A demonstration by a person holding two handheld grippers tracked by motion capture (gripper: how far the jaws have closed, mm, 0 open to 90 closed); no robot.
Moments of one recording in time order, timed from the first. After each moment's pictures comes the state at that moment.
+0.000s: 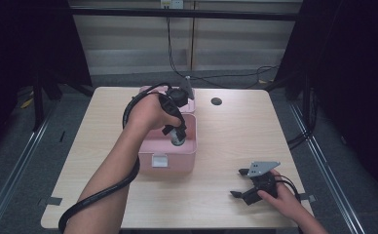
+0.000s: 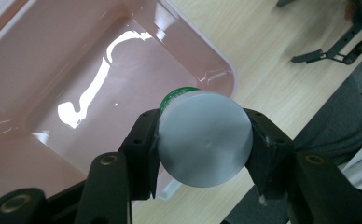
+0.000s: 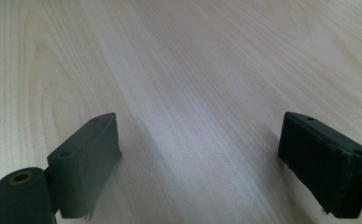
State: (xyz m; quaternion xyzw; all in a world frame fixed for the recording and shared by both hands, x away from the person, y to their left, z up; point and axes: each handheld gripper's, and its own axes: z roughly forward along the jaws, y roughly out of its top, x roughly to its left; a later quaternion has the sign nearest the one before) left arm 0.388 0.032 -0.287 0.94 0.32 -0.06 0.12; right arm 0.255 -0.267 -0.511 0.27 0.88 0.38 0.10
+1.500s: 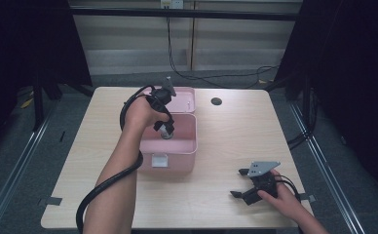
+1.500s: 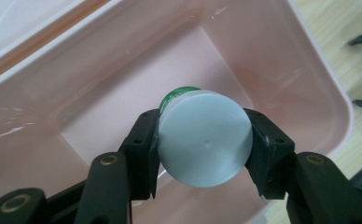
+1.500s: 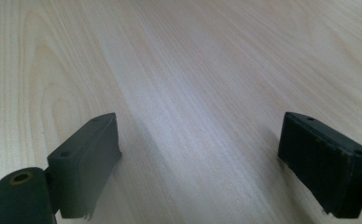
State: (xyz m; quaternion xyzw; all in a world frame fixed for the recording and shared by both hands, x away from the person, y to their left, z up) left arm 0.433 0.068 -0.337 0.90 0.41 -0.04 0.13; right arm 0.255 -0.267 -0.511 0.27 0.88 0.38 0.10
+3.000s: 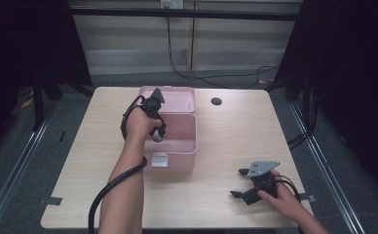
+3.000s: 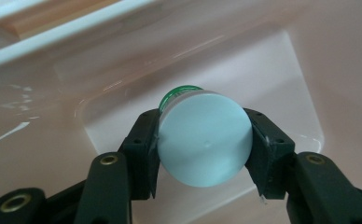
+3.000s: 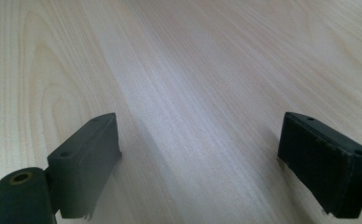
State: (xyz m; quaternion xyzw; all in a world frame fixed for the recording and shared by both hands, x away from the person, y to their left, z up) left arm 0.455 0.091 -0.396 0.85 0.51 -0.02 0.12; right arm 0.255 -0.267 -0.511 0.27 0.88 0.38 0.10
